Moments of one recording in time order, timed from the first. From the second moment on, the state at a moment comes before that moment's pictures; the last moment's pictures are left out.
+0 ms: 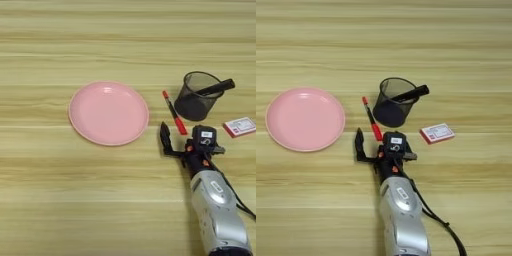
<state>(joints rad) 0.09 -0.07 -0.15 0.13 0.13 -0.07 0.12</state>
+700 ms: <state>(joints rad) 0.09 -0.08 -0.15 0.13 0.13 -0.07 0.12</state>
